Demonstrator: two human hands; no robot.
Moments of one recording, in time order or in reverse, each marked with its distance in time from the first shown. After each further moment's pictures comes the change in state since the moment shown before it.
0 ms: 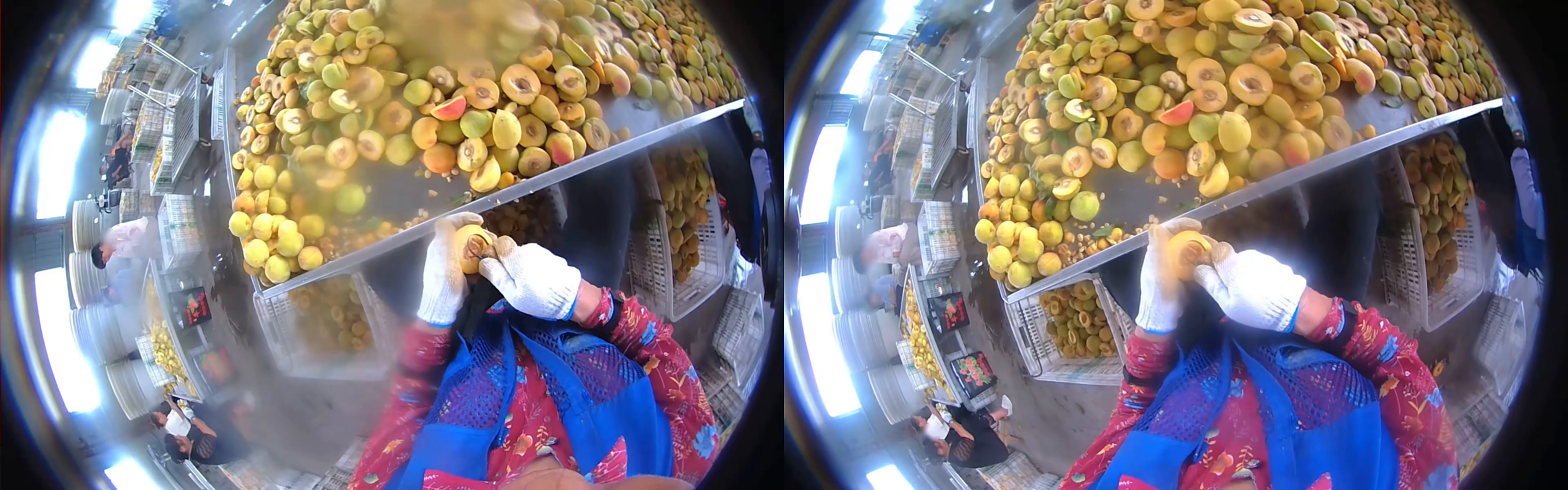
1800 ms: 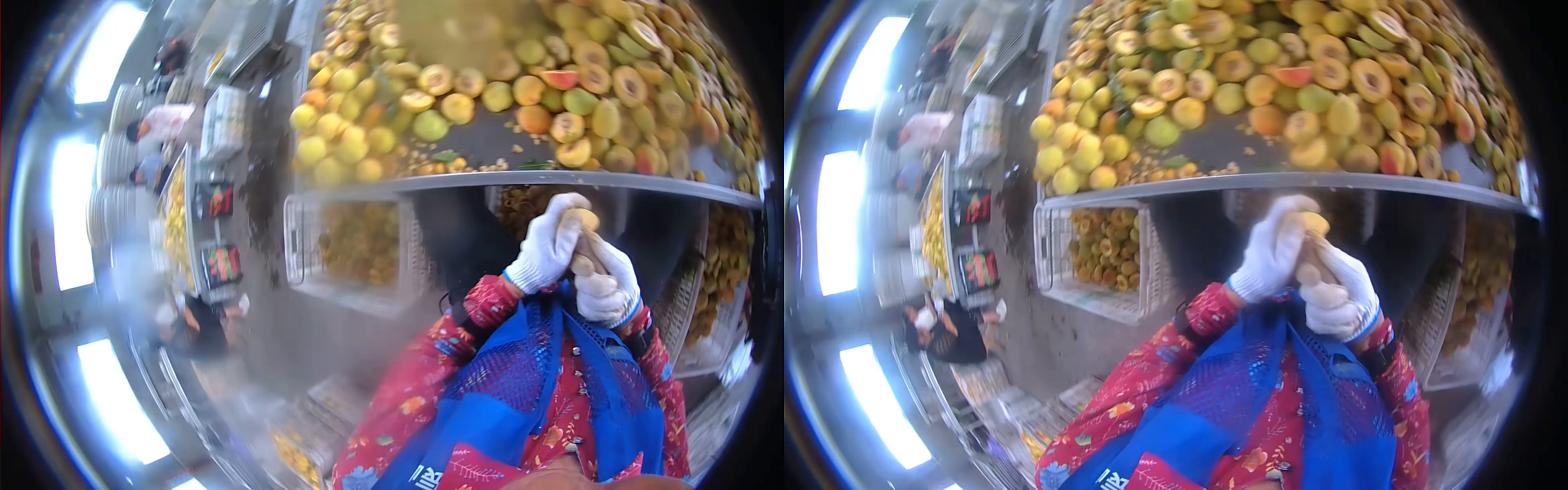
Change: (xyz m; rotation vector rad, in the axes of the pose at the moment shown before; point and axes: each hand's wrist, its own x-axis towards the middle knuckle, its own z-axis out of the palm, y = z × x) left_hand -0.016 -0.036 0.020 0.350 -0.028 0.409; right_hand -0.019 0.053 0.007 2.182 -0.859 0.562
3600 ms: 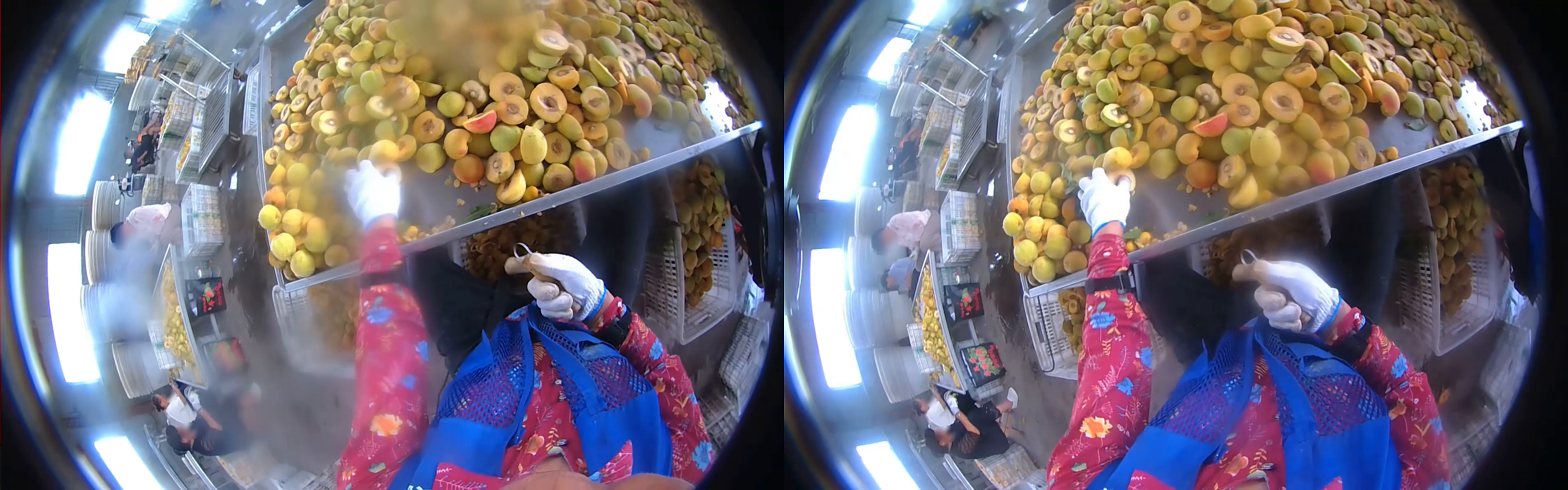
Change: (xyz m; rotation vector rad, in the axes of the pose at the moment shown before) left_hand 0.163 0.005 -0.166 1.570 0.383 -0.140; right_hand 0.002 -0.006 0.005 -0.414 0.365 -0.260
